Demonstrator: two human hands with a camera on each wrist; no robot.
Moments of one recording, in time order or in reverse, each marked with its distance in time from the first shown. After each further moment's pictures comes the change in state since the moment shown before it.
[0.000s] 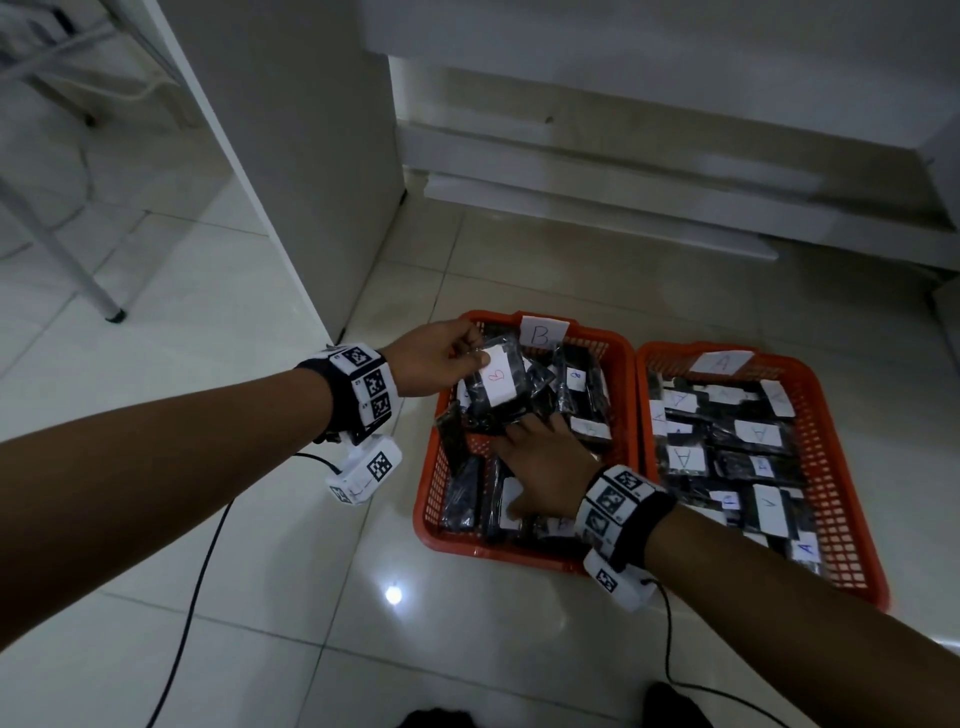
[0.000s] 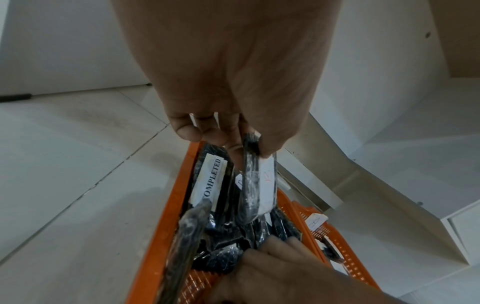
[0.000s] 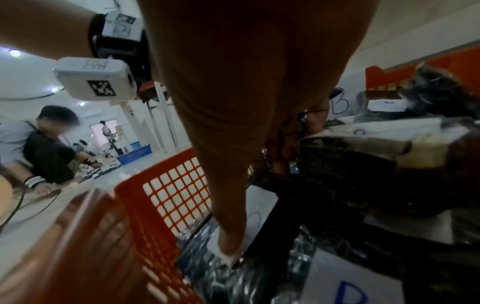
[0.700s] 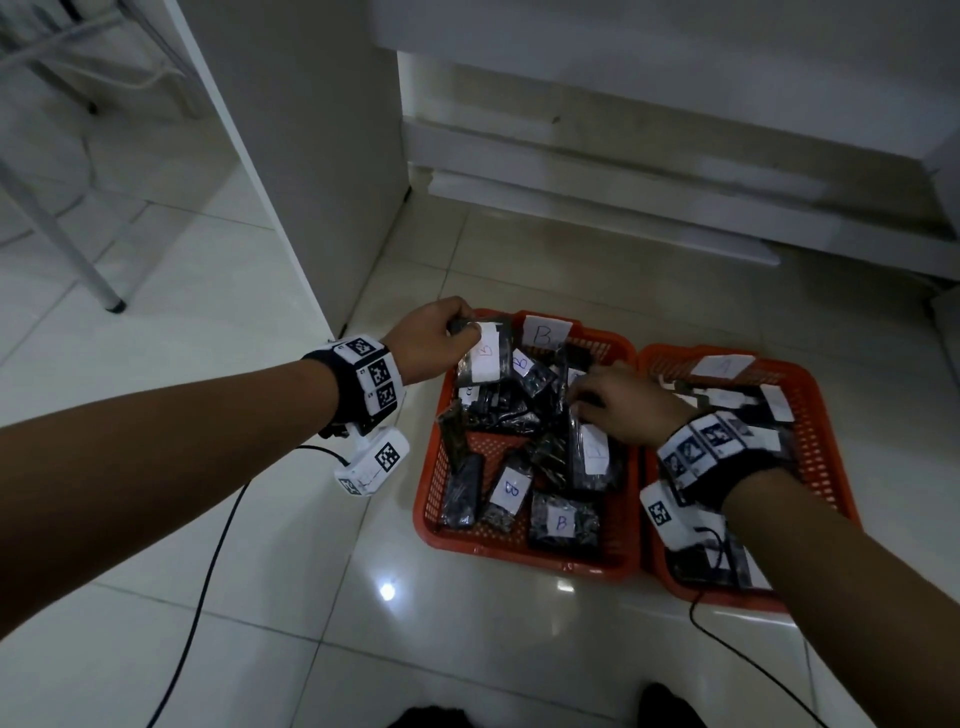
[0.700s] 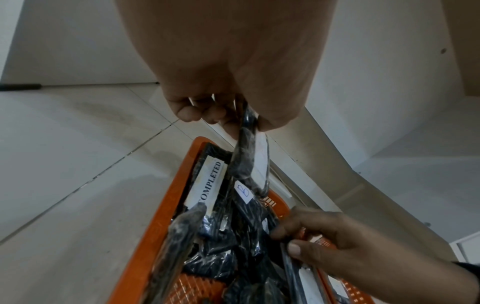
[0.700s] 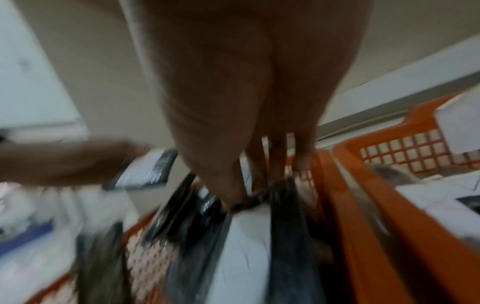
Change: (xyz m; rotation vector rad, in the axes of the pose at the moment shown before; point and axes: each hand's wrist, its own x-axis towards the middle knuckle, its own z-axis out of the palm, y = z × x) left_hand 0.002 -0.001 -0.005 -0.085 0.208 -0.041; right_hand -0.018 0.113 -0.029 0.365 0.151 0.193
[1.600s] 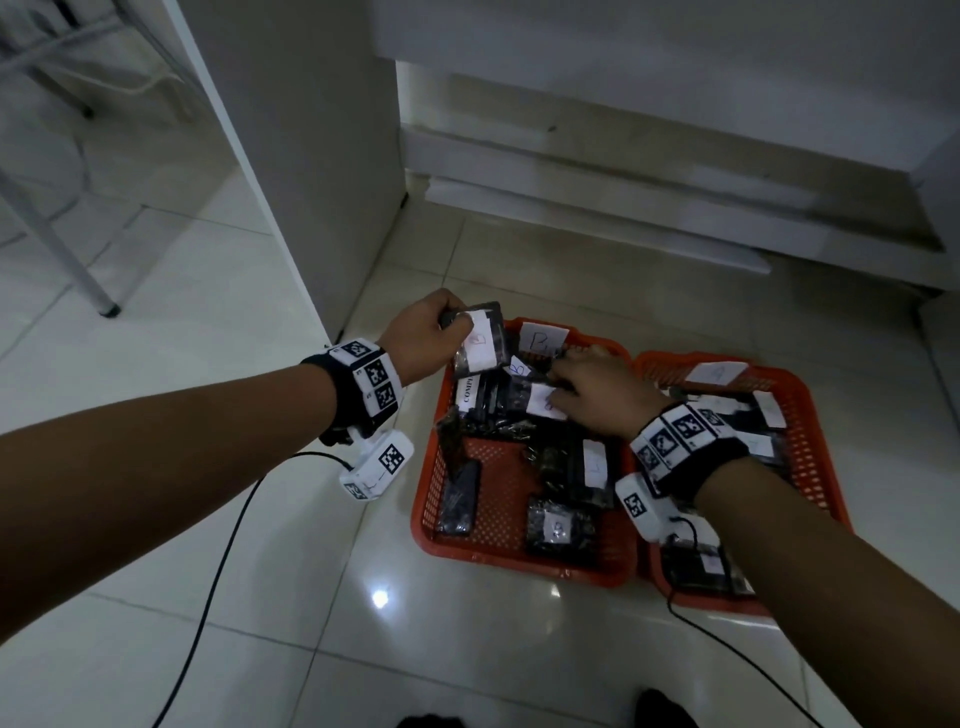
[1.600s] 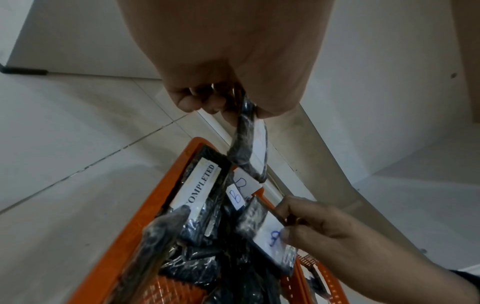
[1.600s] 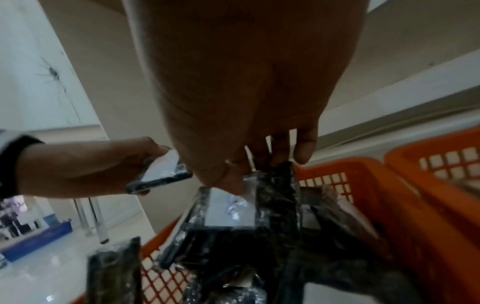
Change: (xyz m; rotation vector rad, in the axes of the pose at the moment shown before) left_hand 0.007 -0.001 0.000 -0.049 0.152 -0.040; right_hand 0.016 -0.032 -0.013 -0.096 0.033 -0.006
